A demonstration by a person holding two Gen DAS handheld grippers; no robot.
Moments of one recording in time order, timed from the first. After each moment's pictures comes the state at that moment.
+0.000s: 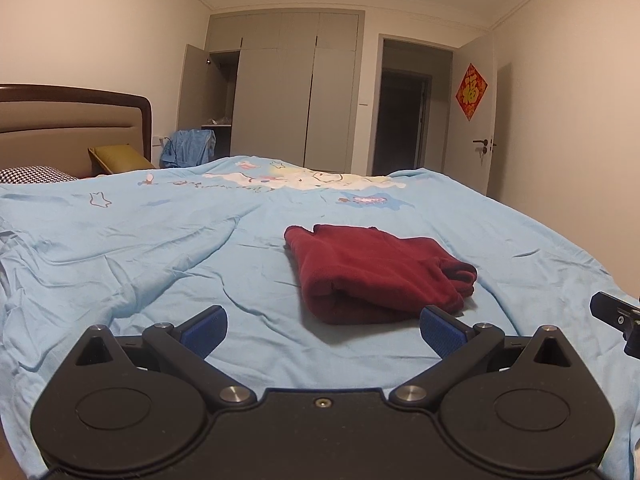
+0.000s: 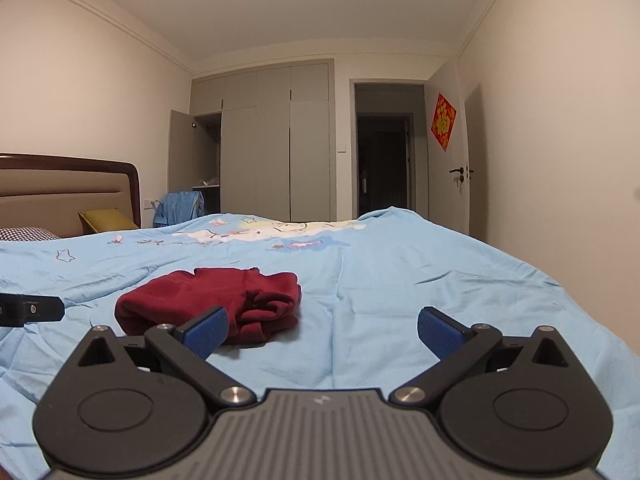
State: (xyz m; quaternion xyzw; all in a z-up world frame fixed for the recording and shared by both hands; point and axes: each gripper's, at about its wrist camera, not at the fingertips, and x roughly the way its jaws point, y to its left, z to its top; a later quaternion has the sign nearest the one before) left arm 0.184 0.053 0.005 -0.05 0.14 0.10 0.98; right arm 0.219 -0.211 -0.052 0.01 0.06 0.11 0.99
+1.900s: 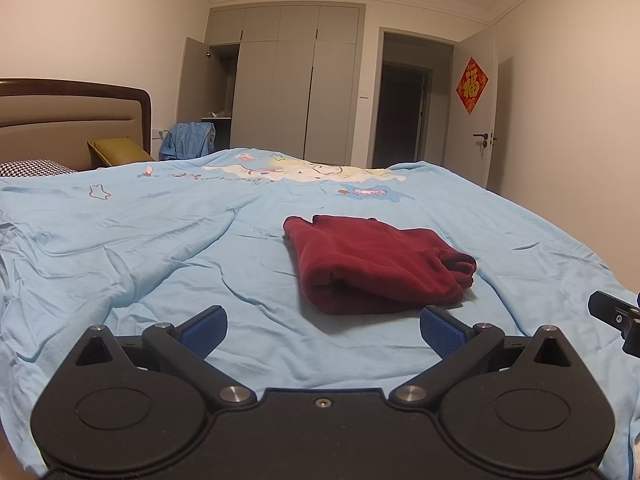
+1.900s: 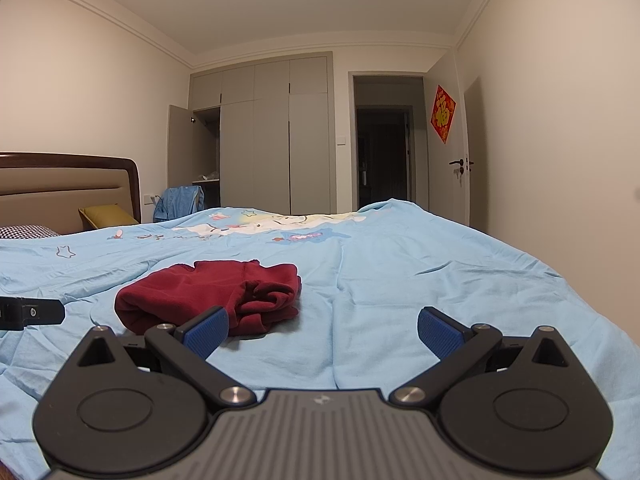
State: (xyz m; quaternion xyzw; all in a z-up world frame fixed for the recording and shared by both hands) left arm 0.186 0.052 0.000 -0.05 0.15 0.10 0.98; right arm 0.220 -0.213 -0.054 0.01 0.07 0.12 0.99
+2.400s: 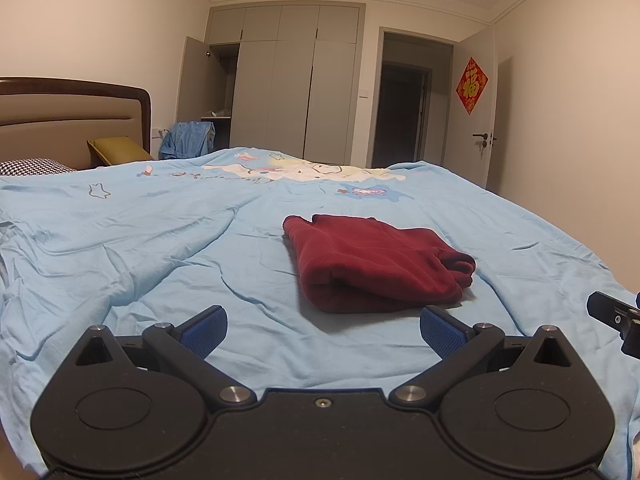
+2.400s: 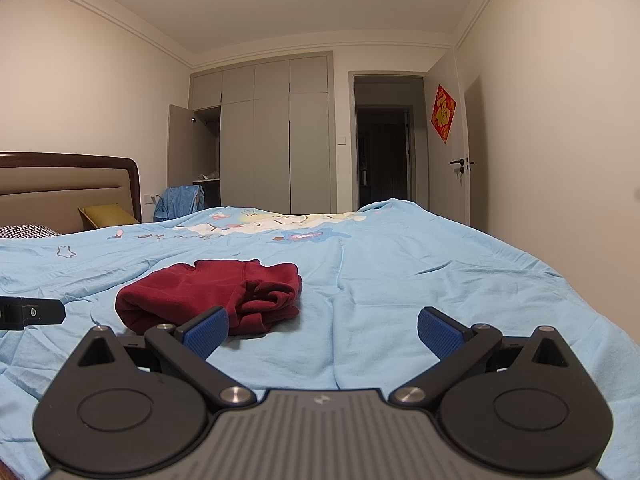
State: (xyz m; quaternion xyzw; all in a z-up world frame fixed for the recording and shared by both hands) left arm 0.186 0.053 0.000 -0.05 0.15 0.10 0.98; right arm 0.220 -0.213 -0.055 0.01 0.07 0.12 0.99
